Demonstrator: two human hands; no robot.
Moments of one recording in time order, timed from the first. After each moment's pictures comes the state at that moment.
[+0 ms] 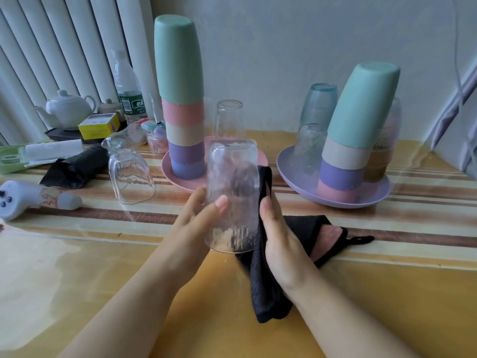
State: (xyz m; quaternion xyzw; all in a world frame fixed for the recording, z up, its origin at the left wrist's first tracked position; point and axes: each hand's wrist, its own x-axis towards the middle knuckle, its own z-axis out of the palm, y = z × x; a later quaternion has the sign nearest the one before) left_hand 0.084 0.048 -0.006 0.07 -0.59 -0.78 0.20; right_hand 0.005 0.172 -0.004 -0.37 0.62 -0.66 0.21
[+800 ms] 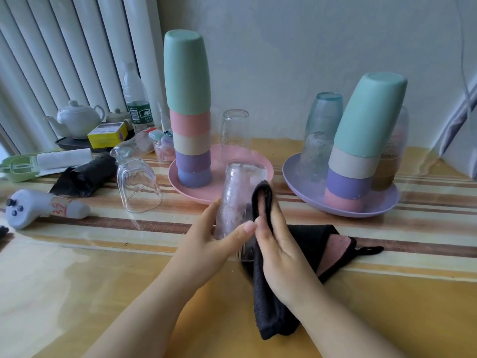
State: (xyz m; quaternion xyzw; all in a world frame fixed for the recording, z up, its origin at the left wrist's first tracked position) left_hand 0.085 0.054 -0.003 0.11 -0.76 -0.61 0.22; right_hand 0.009 0.173 -0.005 -0.38 0.64 -0.65 0.15
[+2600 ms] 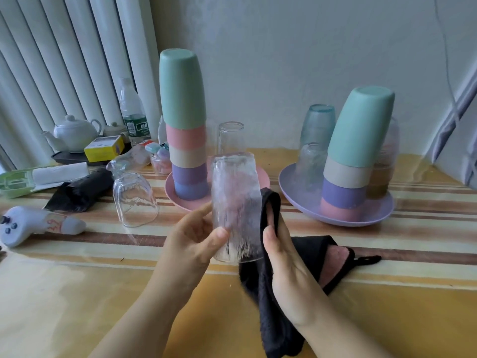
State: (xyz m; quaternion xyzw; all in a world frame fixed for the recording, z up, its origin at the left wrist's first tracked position) left_hand 0.084 0.041 -0.001 0.08 -0.69 -0.67 0.28; right_hand 0.010 0.179 0.001 -0.43 0.57 -0.68 0.17
